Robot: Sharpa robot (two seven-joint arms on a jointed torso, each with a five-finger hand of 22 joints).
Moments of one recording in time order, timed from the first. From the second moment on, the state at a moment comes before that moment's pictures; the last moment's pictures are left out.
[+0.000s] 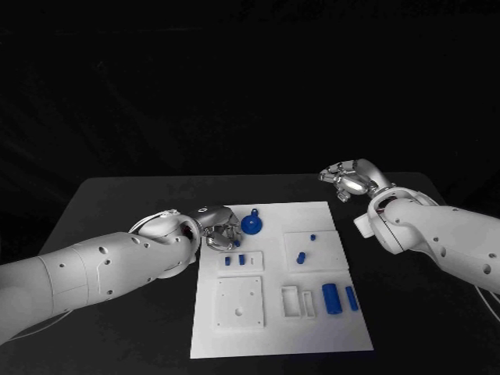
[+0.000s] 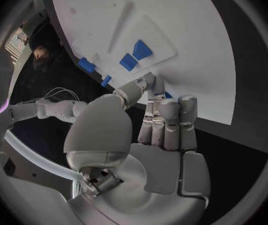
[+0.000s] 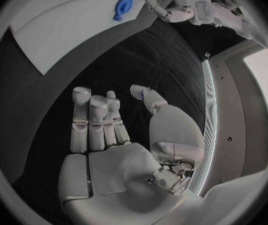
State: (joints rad) left arm 1.21 -0.60 -0.15 1.18 -1.38 -0.26 0.03; left_hand 1.18 -0.09 0.66 -0.27 0.10 1.06 0.09 0.27 0.57 1.29 0.02 0.21 0.24 1.25 -0.08 1.38 0.50 0.11 0.89 -0.11 1.27 1.07; right arm 1.22 -0.74 -0.01 1.22 -0.78 -0.55 0.08; right_hand 0.82 -0.10 0.43 -0.18 0.79 0.87 0.14 0.27 0.46 1.04 0.04 1.16 1.04 1.25 -0.08 1.19 0.98 0.20 1.16 -0.02 0.86 1.31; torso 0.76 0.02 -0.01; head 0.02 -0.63
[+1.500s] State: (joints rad) left arm 1.21 -0.61 -0.17 1.19 -1.56 -0.32 0.00; left_hand 1.22 -0.16 0.67 -0.27 0.07 0.91 0.14 0.19 0.52 1.25 0.05 0.17 0.23 1.24 -0.07 1.37 0.49 0.11 0.89 -0.12 1.26 1.06; right arm 1.22 -0.74 -0.01 1.22 -0.78 -0.54 0.08; right_hand 0.82 -0.10 0.43 -0.18 0.79 0.87 0.14 0.27 0.46 1.03 0.04 1.16 1.04 1.25 -0.08 1.19 0.98 0.20 1.16 -0.02 0.86 1.31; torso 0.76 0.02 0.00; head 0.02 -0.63
